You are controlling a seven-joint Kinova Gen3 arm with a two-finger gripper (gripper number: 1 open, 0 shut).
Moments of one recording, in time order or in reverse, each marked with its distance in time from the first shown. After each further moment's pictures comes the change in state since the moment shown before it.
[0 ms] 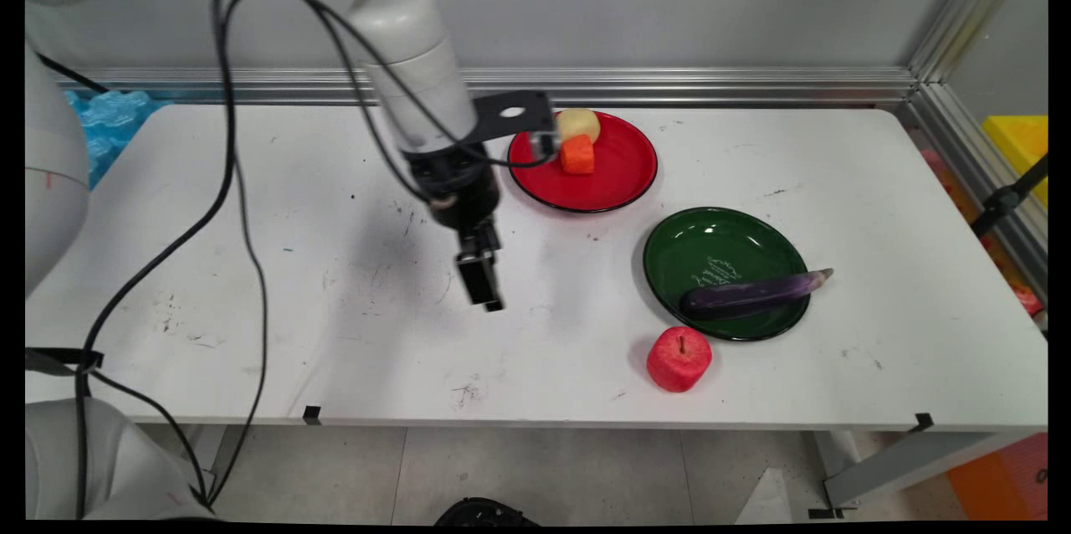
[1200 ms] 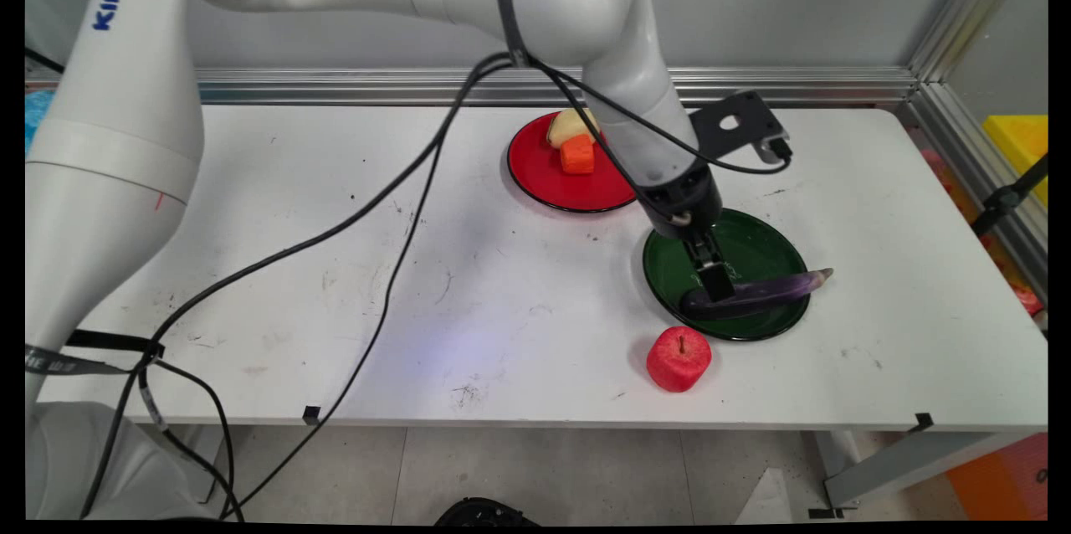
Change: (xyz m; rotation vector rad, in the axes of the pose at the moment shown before) arm 0.169 0.006 0.078 0.060 0.314 0.008
